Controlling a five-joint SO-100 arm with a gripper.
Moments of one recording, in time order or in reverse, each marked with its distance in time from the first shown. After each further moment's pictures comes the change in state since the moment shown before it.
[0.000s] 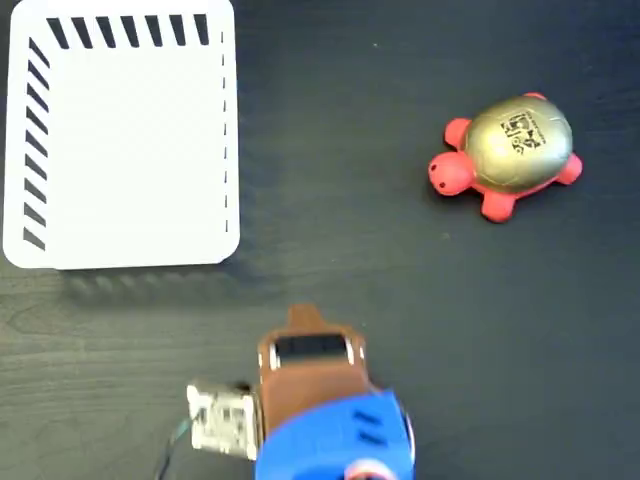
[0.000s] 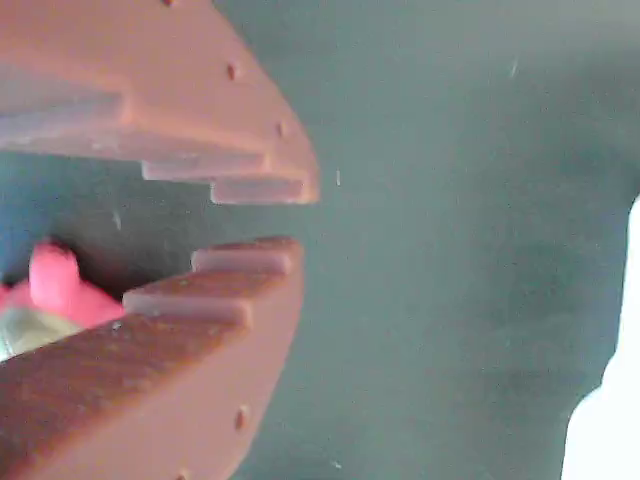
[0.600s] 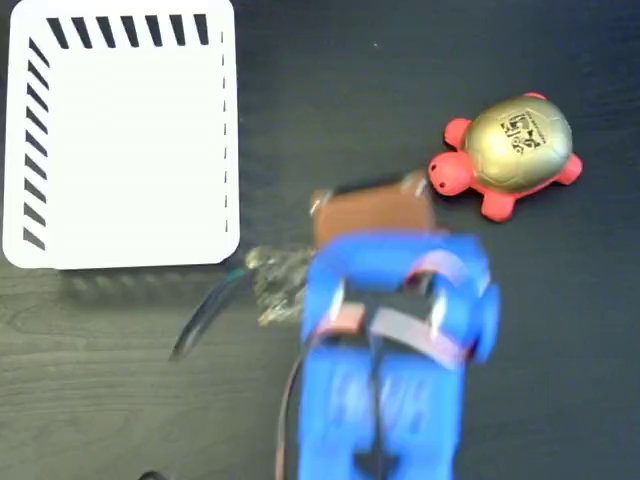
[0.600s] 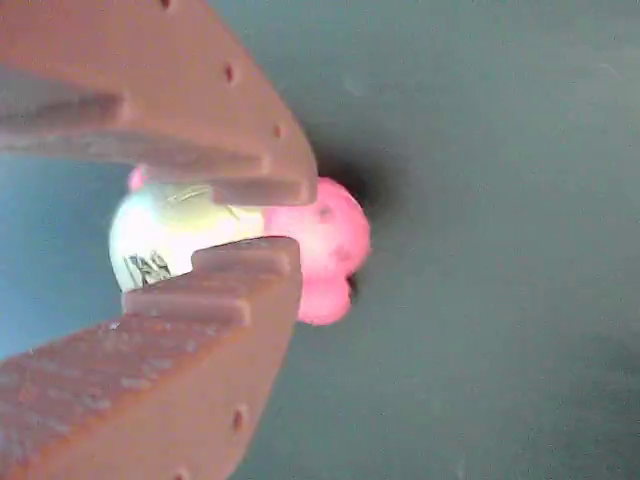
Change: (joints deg) arm 15.2 -53.5 -49.6 10.5 -24.4
